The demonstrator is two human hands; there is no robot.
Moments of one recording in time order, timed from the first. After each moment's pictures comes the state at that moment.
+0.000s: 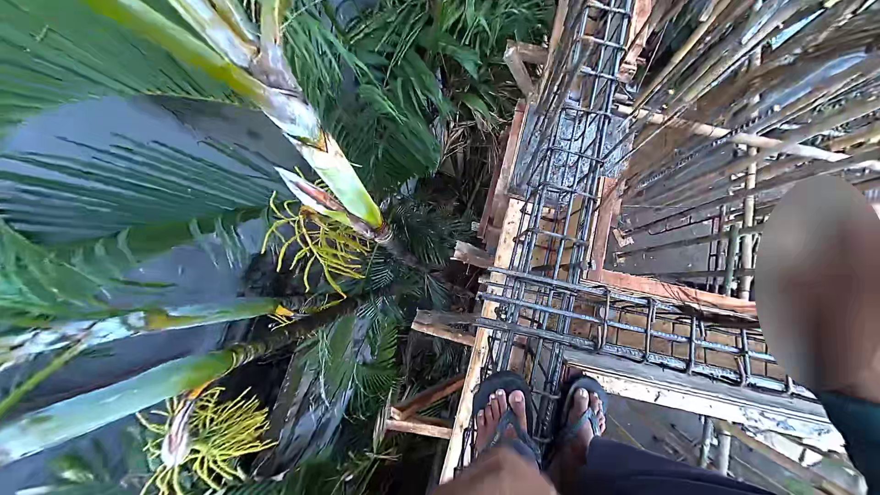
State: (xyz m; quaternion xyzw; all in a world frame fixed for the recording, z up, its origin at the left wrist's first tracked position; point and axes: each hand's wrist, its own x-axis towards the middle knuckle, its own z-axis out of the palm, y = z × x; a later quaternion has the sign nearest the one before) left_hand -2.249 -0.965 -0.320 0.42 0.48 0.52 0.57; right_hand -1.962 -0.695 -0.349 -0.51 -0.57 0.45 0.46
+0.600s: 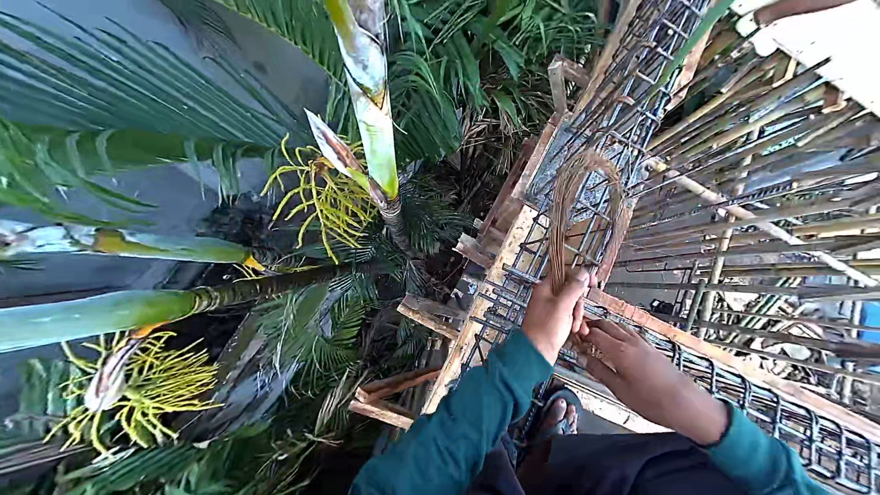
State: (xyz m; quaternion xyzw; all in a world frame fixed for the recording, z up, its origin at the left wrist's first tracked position) left_hand -2.216 -0.806 -0.424 0.03 0.45 0.59 0.66; right_hand -2.053 -0.758 -0.390 -0.34 -0.86 0.33 -0.19
